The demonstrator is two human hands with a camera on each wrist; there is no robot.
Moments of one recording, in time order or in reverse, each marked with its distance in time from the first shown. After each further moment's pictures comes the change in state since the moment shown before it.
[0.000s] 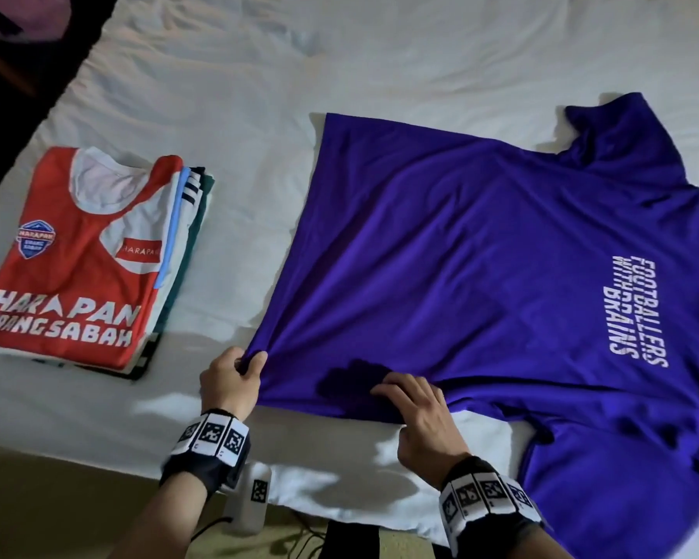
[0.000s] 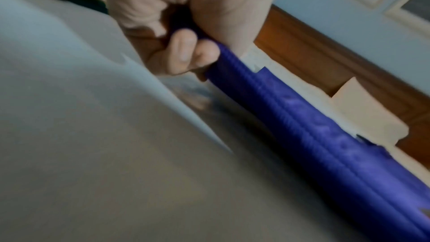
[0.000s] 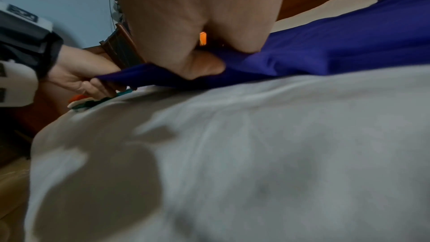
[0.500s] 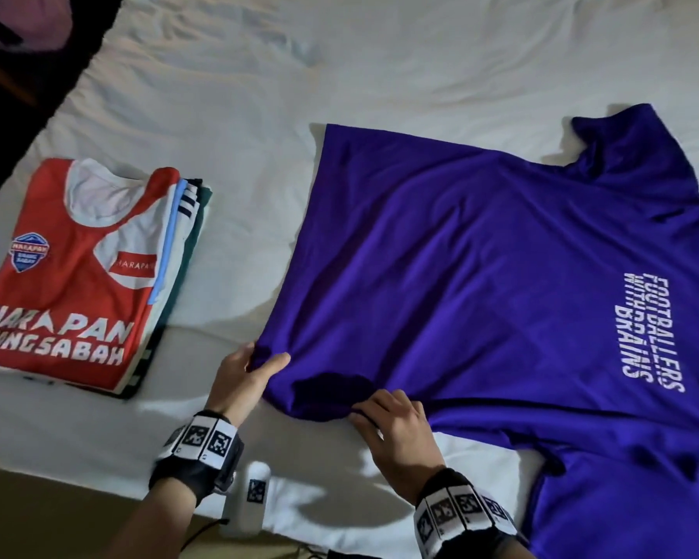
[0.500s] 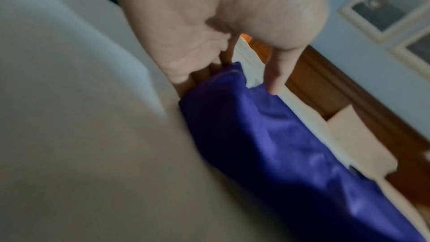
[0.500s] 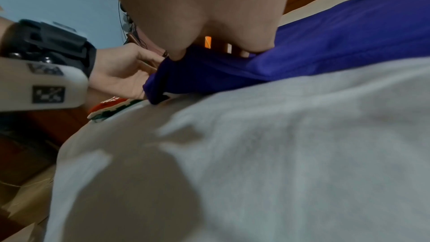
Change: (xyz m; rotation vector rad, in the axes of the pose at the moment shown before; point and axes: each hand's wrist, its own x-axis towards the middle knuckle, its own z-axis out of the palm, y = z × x) left_hand 0.018 0.027 0.002 -0.513 -0.313 0.003; right_hand 0.029 -0.018 0.022 0.015 0.037 0.046
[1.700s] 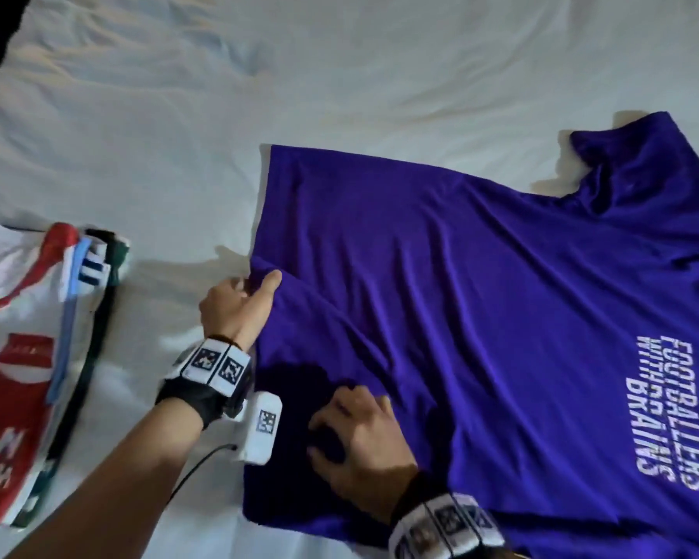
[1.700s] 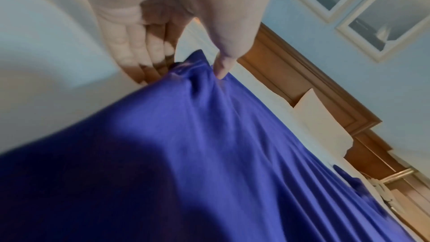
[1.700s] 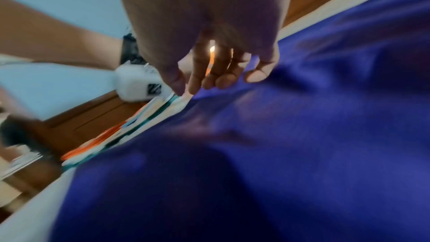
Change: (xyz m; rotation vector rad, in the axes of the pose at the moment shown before) left_hand 0.162 0.136 0.096 0.445 0.316 -0.010; right_hand 0.119 0.048 -0.041 0.003 -0.063 -0.142
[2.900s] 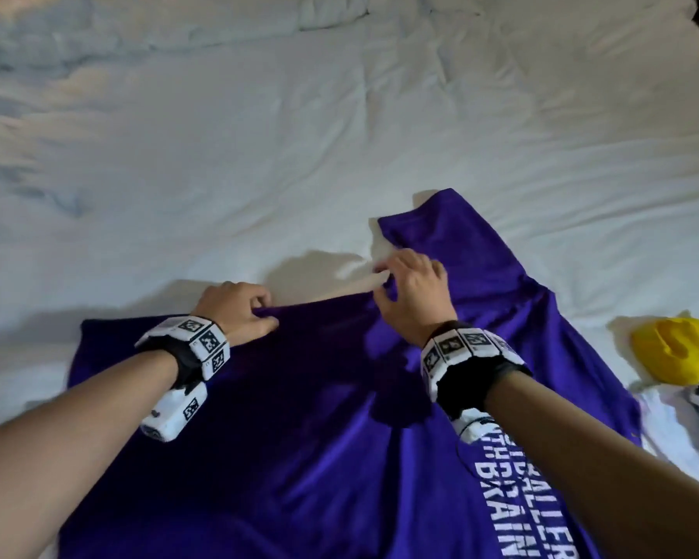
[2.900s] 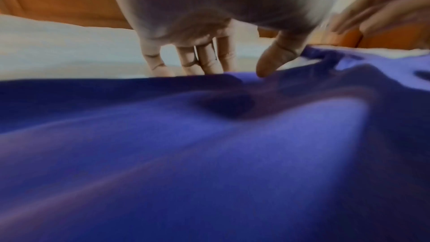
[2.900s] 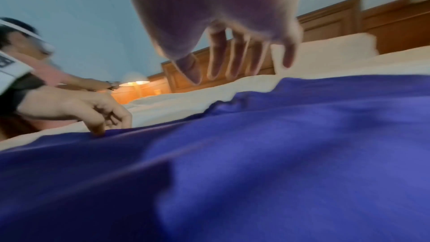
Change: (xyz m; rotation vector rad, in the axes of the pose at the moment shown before) left_hand 0.010 0.228 0.143 0.615 -0.406 0.711; right_hand 0.092 0.272 -0.249 -0.184 0.463 0.382
